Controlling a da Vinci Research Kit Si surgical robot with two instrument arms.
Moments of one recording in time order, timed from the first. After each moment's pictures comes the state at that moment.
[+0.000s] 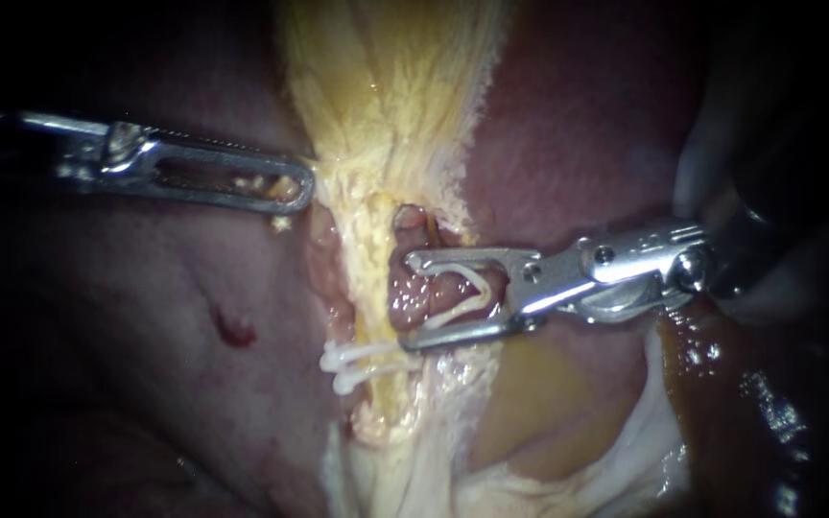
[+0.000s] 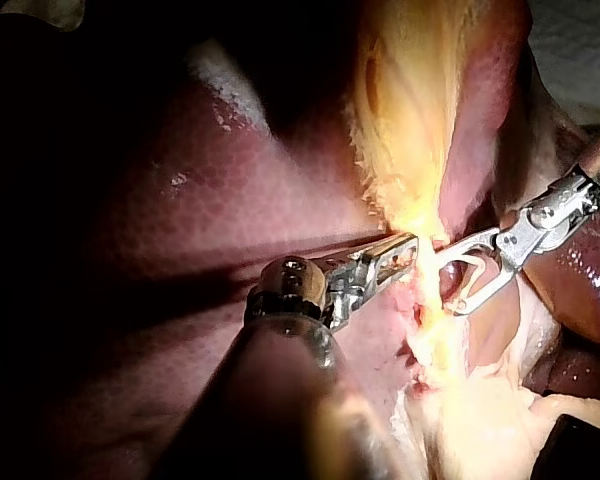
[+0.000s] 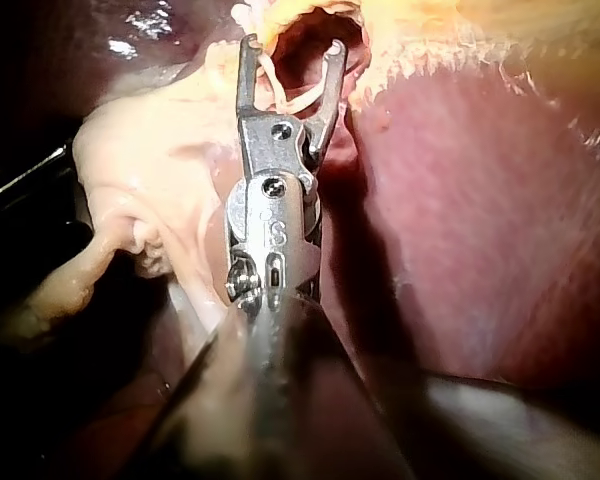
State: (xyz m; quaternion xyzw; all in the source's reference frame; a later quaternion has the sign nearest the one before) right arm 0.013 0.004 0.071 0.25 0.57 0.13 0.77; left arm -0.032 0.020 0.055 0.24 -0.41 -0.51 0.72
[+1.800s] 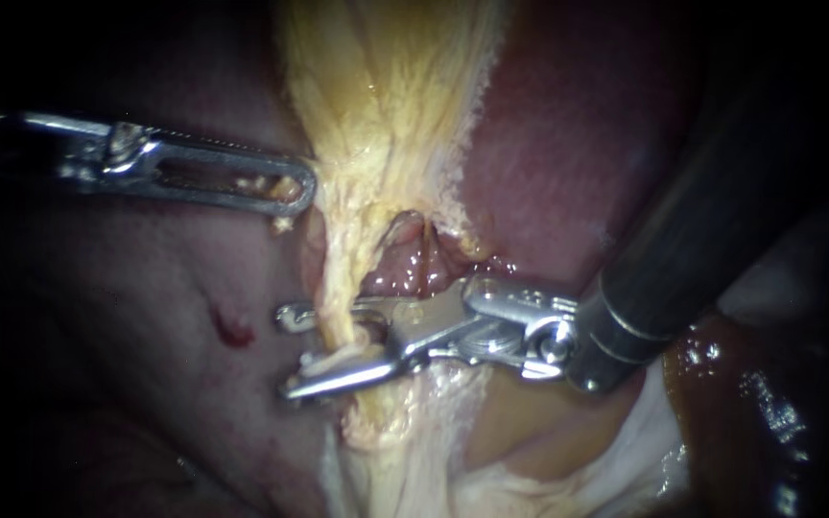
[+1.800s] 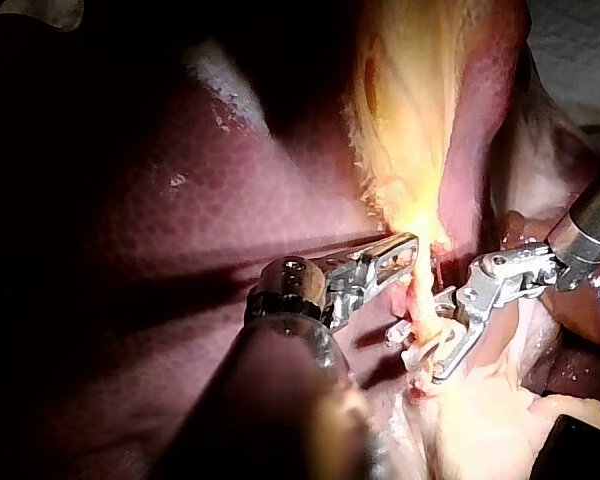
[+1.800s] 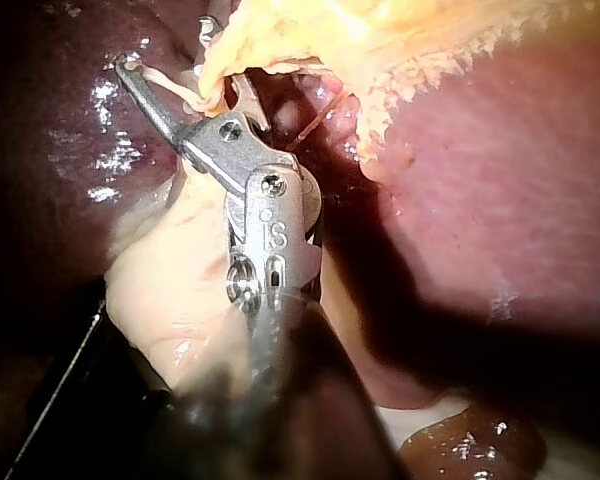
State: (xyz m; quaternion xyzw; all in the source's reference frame) right arm 0.024 0.000 0.071 0.39 0.64 0.15 0.65; left arm -0.032 0.020 0.055 0.24 -0.41 -0.51 0.72
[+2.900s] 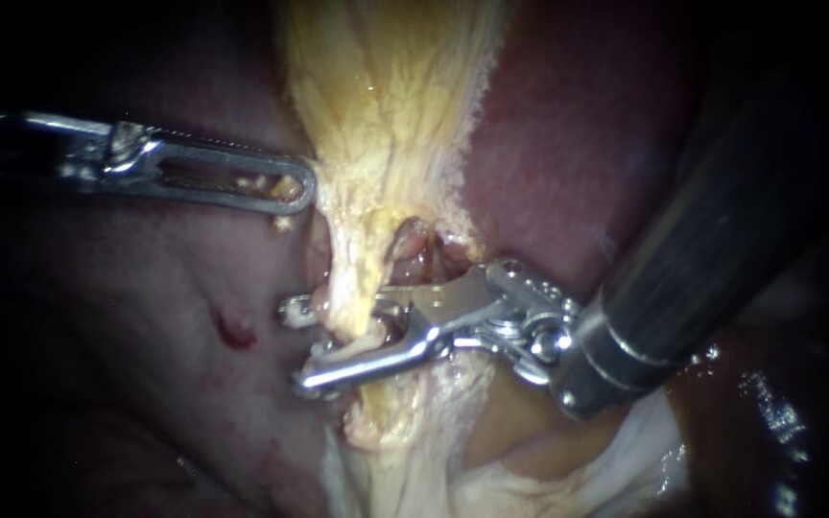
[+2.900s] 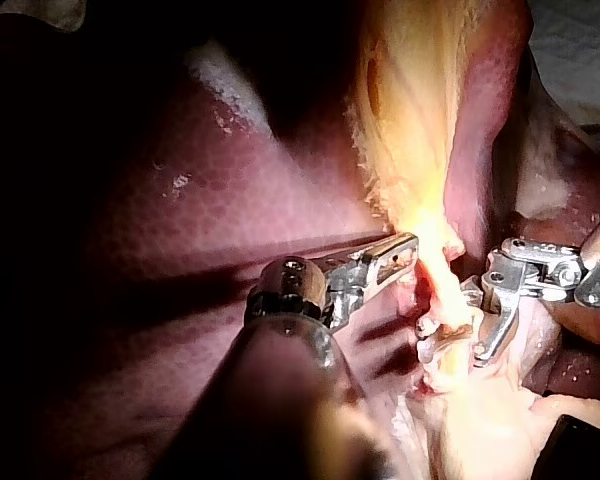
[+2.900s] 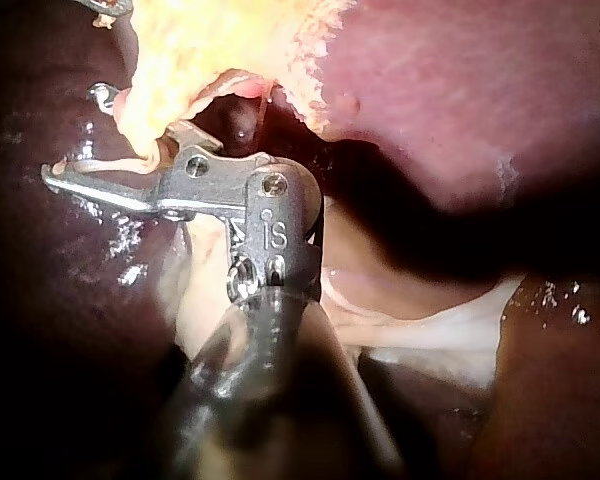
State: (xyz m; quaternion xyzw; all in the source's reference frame) right arm 0.022 0.002 0.068 0.44 0.68 0.21 0.55; left arm -0.032 0.020 0.055 0.24 -0.41 -0.51 0.72
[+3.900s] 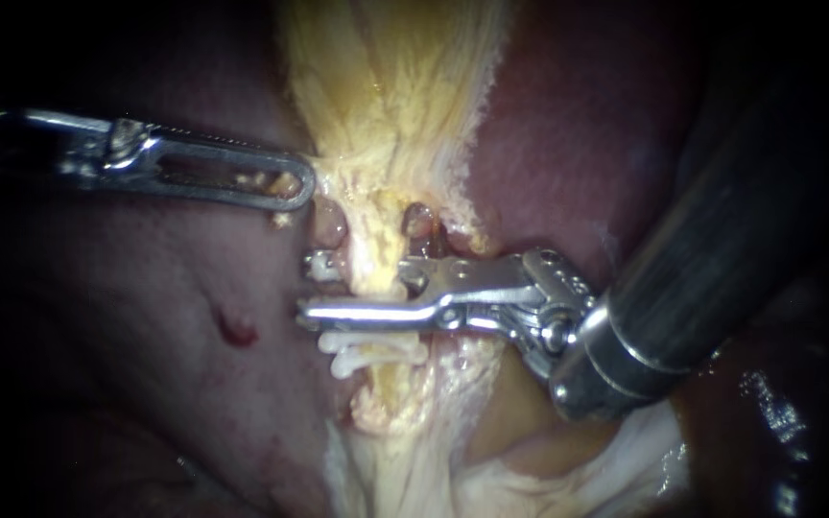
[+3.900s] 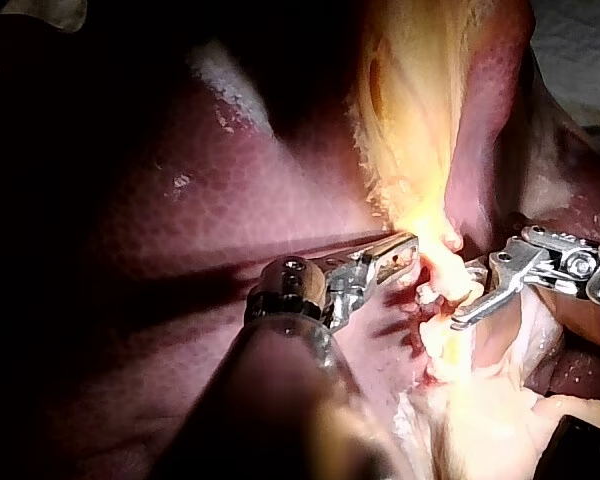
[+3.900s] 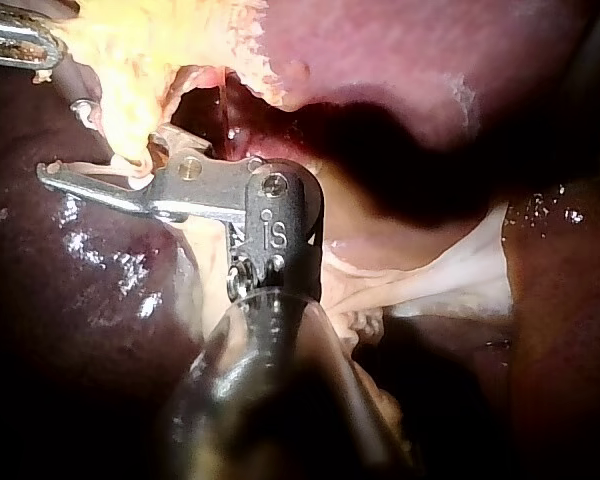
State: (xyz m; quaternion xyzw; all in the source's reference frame) right arm 0.019 0.004 0.068 0.36 0.66 0.33 0.57; left arm -0.032 0.020 0.055 0.24 -0.41 -0.51 0.72
